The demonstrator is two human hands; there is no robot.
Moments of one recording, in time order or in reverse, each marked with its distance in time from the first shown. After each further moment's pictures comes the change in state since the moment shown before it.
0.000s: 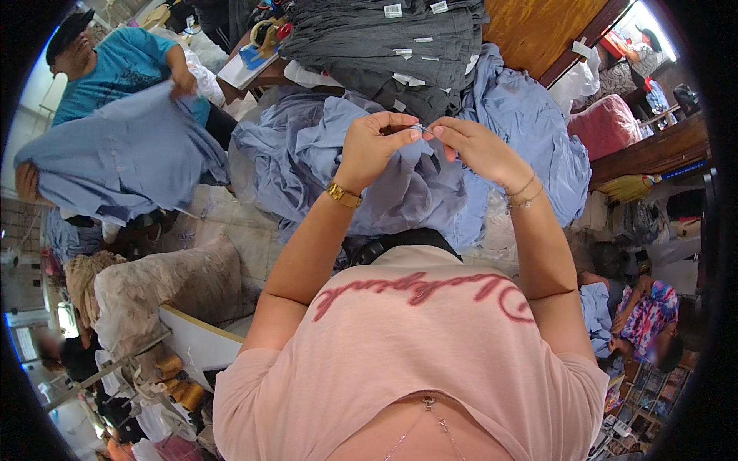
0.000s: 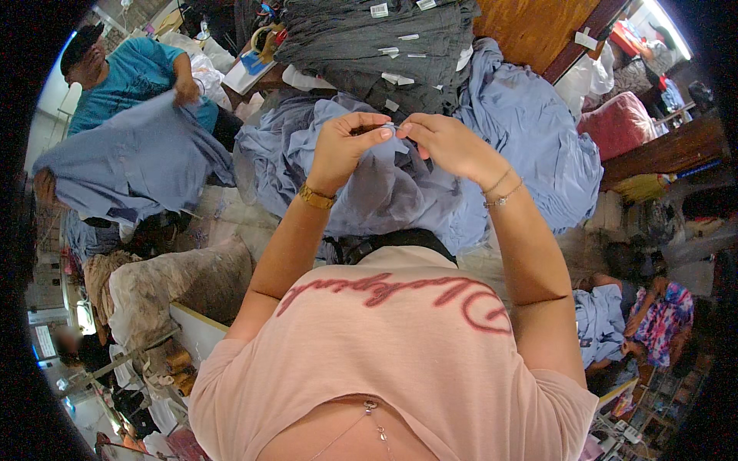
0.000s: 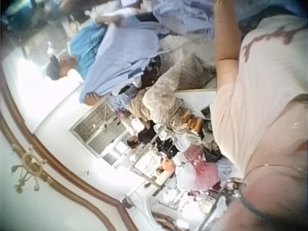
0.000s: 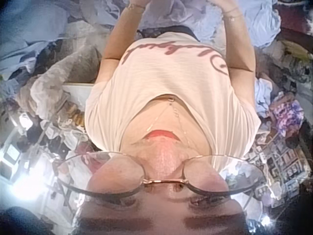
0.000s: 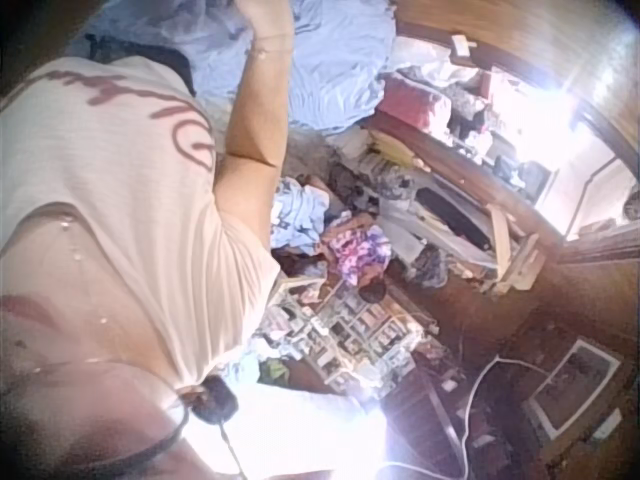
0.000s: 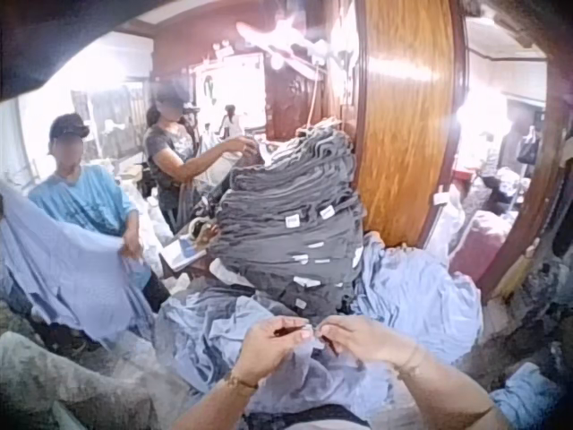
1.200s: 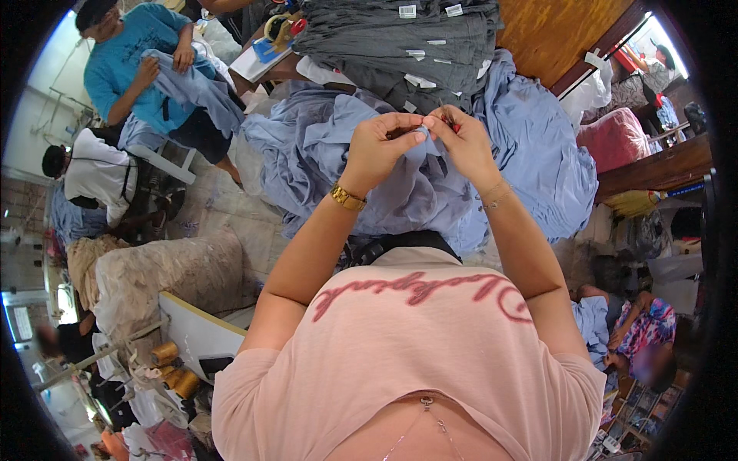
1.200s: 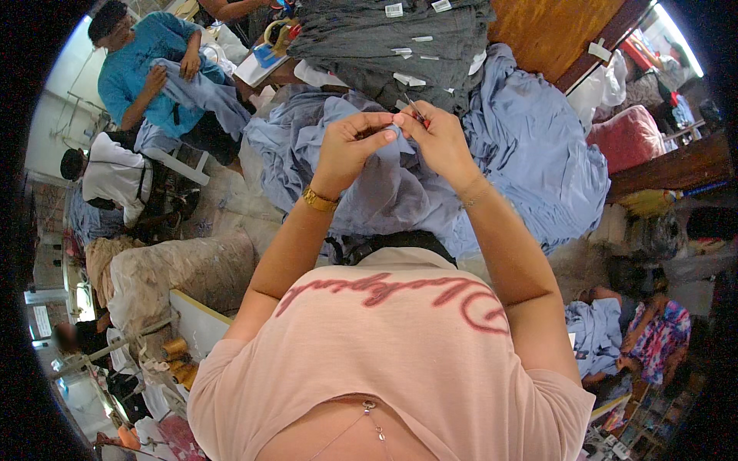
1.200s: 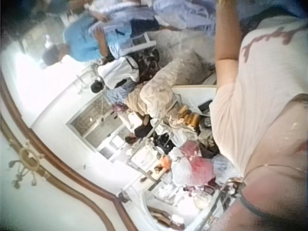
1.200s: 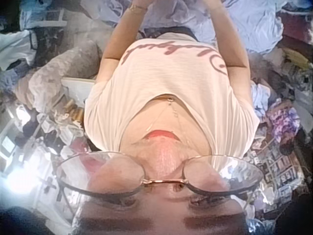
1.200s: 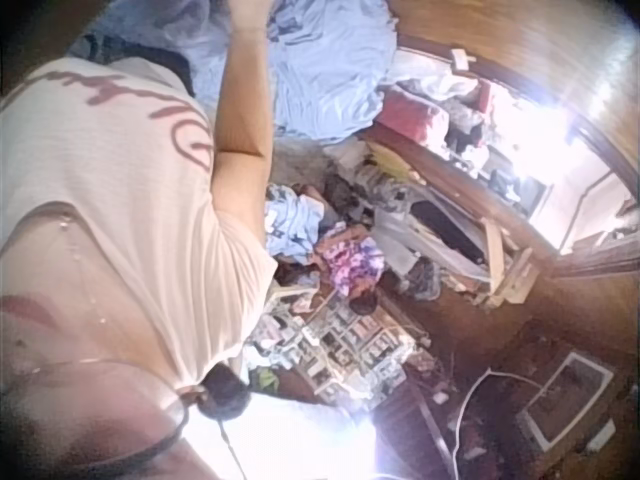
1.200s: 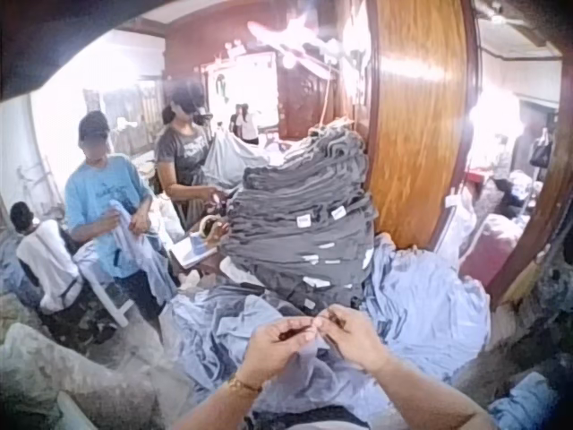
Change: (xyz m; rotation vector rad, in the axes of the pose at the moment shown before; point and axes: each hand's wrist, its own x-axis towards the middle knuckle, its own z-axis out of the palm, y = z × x) left_hand -0.005 -0.001 0.002 -0.088 0.006 0.103; right_hand 0.031 0.026 0.033 0.222 0.356 -0.136
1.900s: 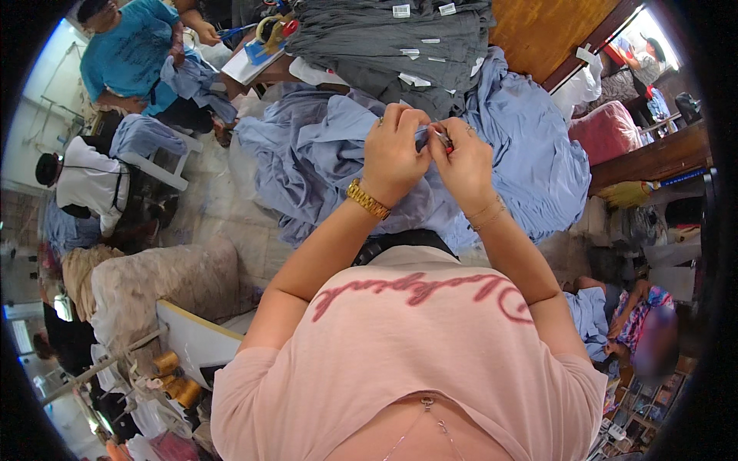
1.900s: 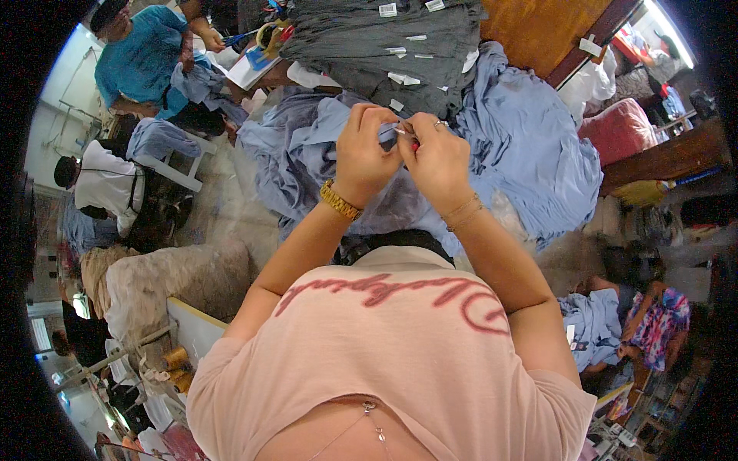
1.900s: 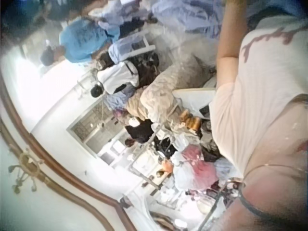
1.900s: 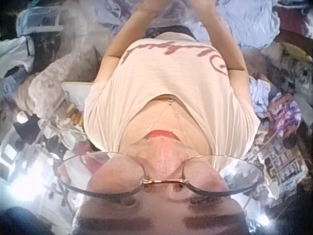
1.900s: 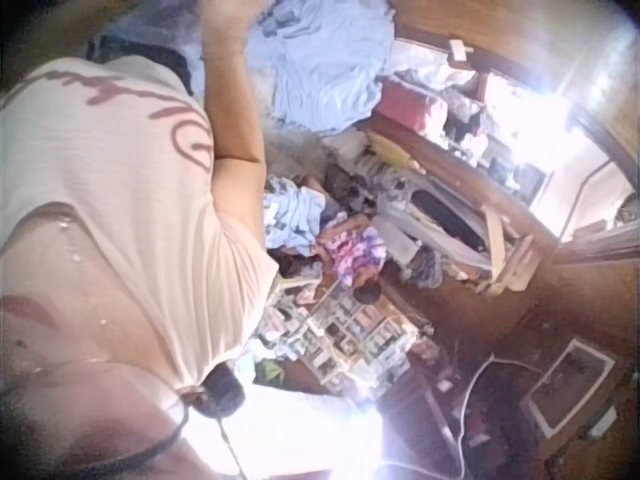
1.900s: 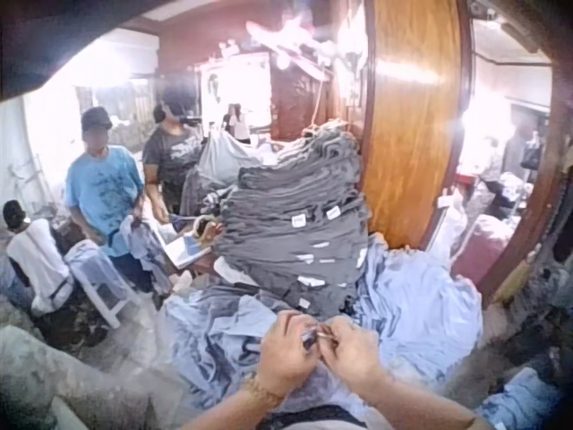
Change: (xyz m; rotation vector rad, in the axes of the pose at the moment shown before) left_hand -0.001 0.000 0.026 0.901 0.264 0.691; right_hand -0.031 -0.016 0.019 -0.609 0.376 -0.361
